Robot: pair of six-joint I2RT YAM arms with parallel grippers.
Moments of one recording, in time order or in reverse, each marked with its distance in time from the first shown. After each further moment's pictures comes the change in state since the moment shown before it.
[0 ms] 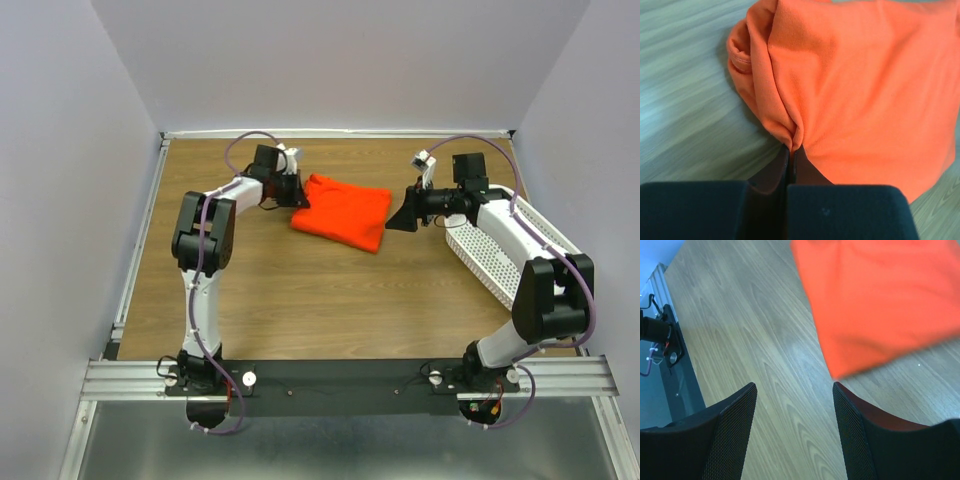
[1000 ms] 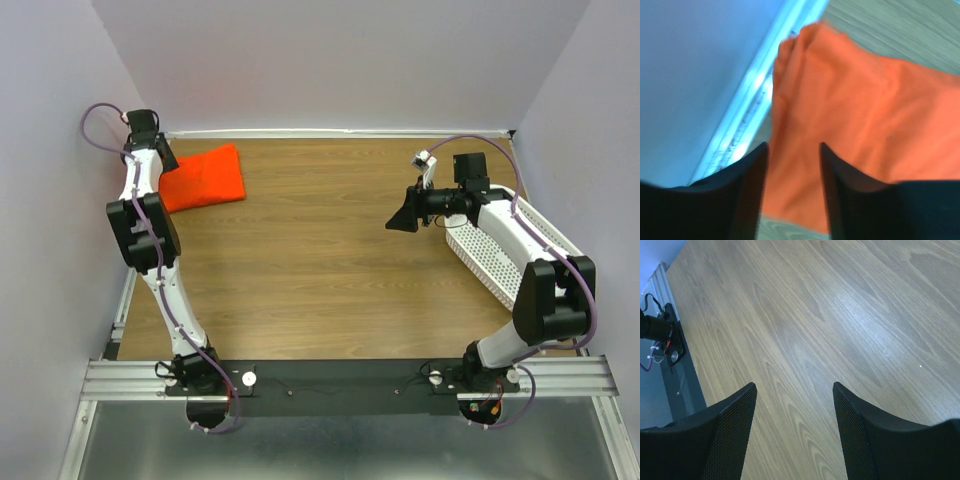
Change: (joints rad) left arm 0.560 0.057 0.438 -0.349 -0.692 0.036; right arm -0.001 -0.010 0.000 -0.007 -0.007 -0.008
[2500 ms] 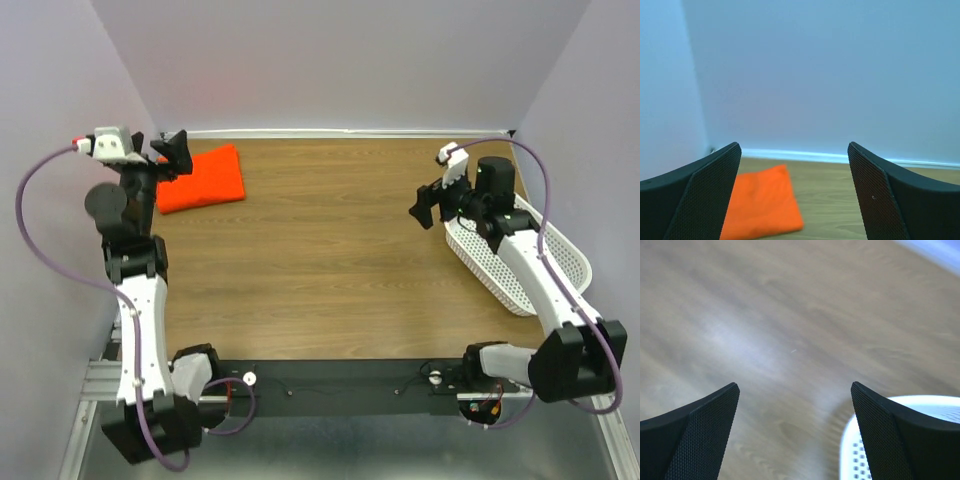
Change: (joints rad) left arm -0.051 -1.254 -0.988 0.809 0.420 -0.069; right arm 0.000 -0.283 -0.100 0.077 0.496 -0.068
